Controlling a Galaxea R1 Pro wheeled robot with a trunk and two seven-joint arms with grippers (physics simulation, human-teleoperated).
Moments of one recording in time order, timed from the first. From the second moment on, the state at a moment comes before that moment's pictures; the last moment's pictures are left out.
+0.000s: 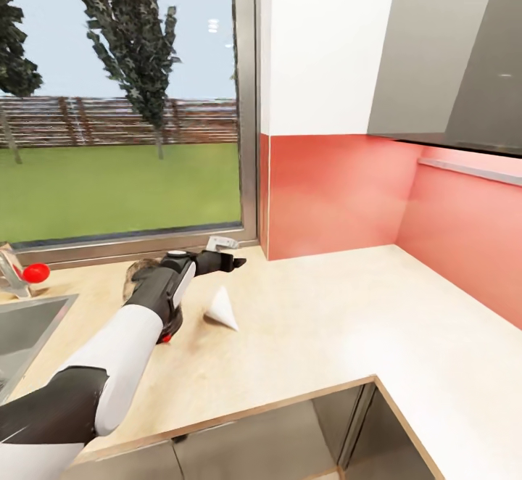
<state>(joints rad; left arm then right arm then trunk) -1.07 -0.09 -0.03 -0.61 -0.08 0.46 -0.42 -0.02 0.12 0.04 -0.22 0.10 -0.13 0.01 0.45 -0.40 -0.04</state>
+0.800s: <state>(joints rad) -0.96 -0.08 -0.03 -0.61 -0.08 0.46 -0.35 -0.02 0.12 0.04 -0.22 0.10 -0.13 0.01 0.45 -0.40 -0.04</state>
